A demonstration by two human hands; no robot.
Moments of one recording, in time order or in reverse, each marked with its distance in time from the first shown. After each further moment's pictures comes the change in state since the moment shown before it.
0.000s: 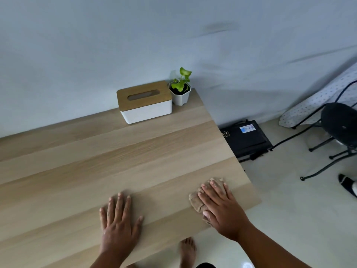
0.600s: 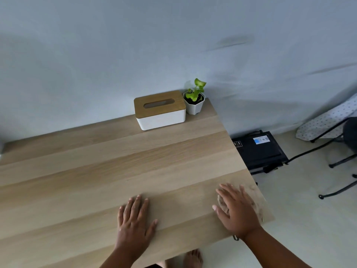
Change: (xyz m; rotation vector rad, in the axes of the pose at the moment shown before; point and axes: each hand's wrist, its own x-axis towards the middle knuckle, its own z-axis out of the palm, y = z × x) left_hand 0.011 0.009 -0.002 0.021 -0.068 0.065; right_hand 0.024 0.011 -0.032 0.274 0.180 0.218
